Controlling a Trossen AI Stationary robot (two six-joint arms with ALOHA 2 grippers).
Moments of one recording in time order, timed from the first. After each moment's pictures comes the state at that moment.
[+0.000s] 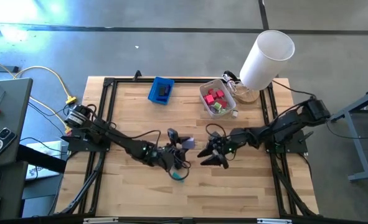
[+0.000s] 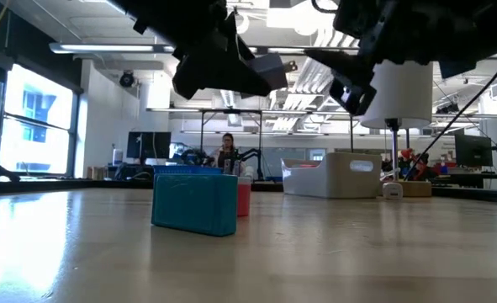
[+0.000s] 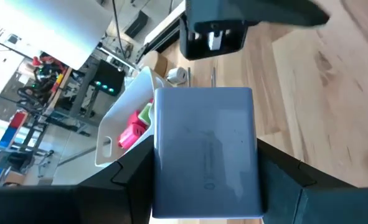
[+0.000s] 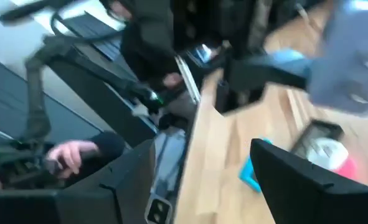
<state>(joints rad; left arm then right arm) -0.39 1.72 1.04 0.20 -0.87 0.41 0.23 1.50 0.50 0.88 -0.23 0.75</state>
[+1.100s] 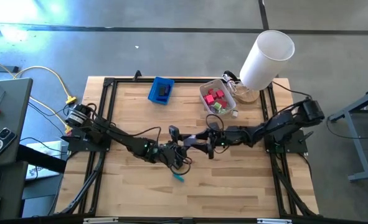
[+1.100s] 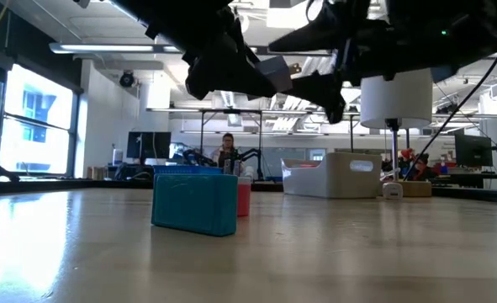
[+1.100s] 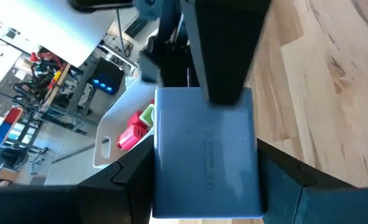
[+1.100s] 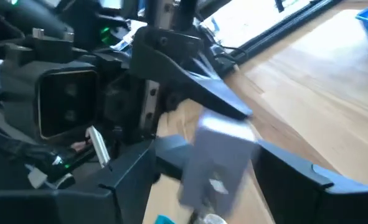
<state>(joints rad) -0.36 1.72 1.04 0.23 -0.83 0.42 0.17 1.57 0.55 0.91 0.15 0.62</state>
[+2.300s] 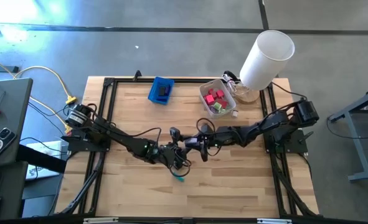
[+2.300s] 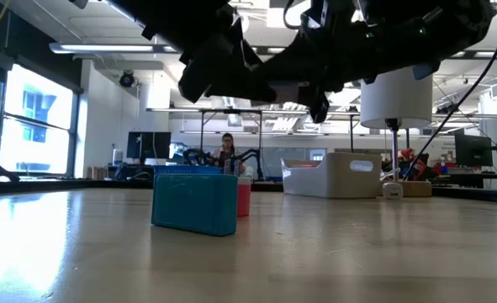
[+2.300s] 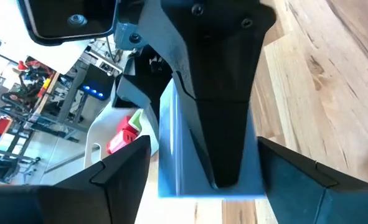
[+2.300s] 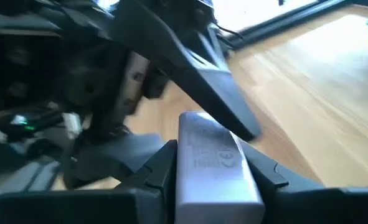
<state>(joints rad) -0.36 1.72 1.04 0.23 -0.79 0.44 0.16 1.64 0.67 0.73 0.12 0.44</state>
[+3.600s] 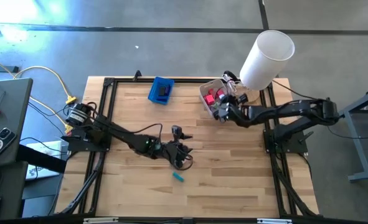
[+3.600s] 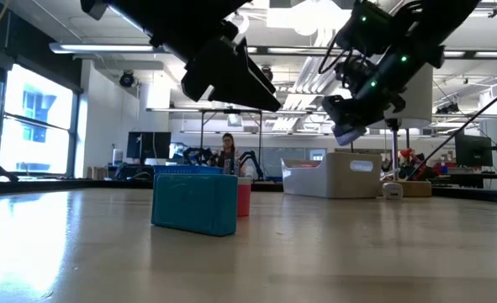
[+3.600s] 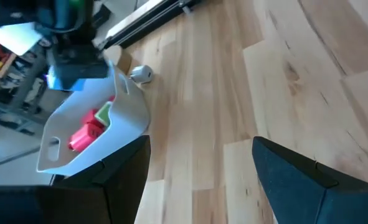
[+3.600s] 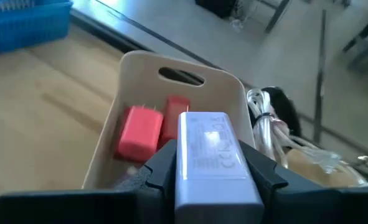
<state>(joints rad) -0.31 1.72 1.04 0.18 -0.63 0.31 -0.18 1.35 0.67 -0.14 0.85 0.44</state>
